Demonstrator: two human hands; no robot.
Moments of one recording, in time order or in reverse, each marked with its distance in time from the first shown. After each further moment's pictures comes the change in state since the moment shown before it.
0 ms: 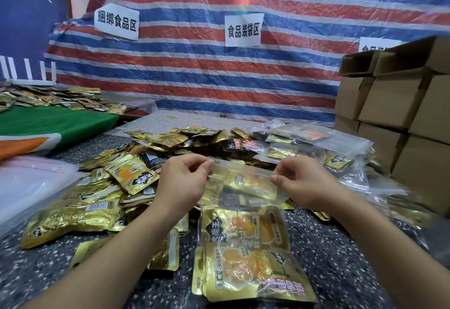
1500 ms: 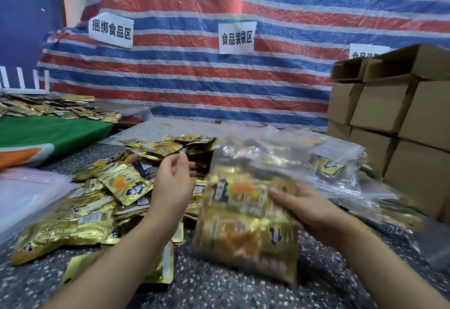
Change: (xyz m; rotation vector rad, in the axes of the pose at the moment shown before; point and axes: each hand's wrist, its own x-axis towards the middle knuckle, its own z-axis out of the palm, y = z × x) left_hand 0.014 -0.010 0.008 -0.256 0.126 -0.214; right_hand -0.022 0.025 0.018 0.901 -0.221 0.203
